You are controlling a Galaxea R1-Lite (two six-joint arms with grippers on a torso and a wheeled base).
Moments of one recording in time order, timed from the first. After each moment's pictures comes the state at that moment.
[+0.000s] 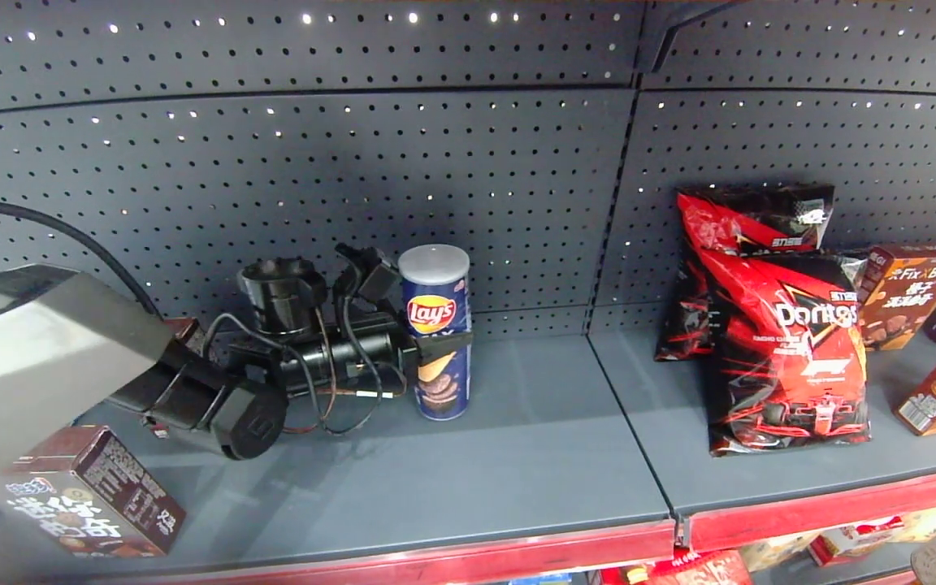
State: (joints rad) left arm -0.31 2.10 -0.99 -1.06 -0.77 0.05; right arm -0.04 0.24 -0.19 0.04 0.07 -0.05
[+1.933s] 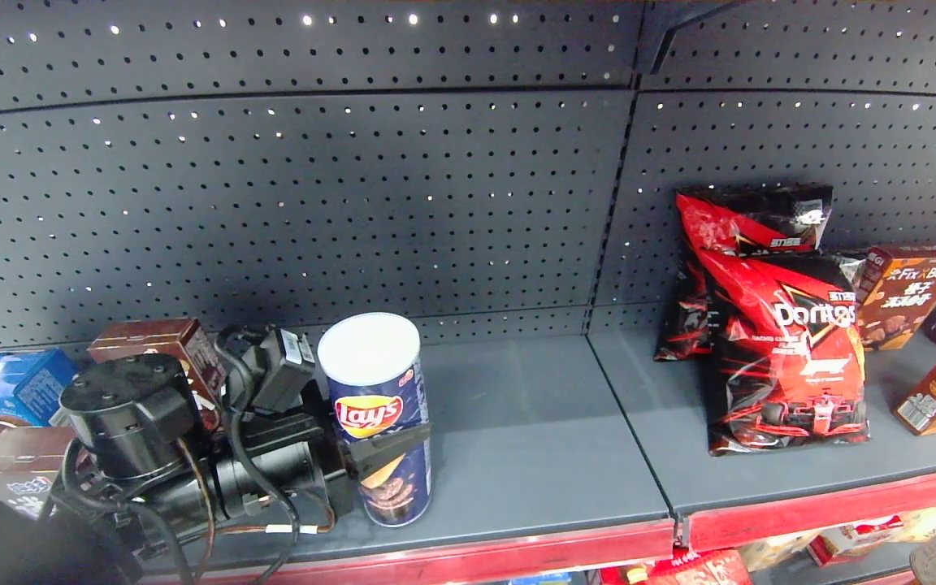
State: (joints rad) left arm -0.36 1.79 -0.33 -1.39 -0.65 0.05; right arm -0.05 0.23 -0.19 0.04 0.07 -0.05
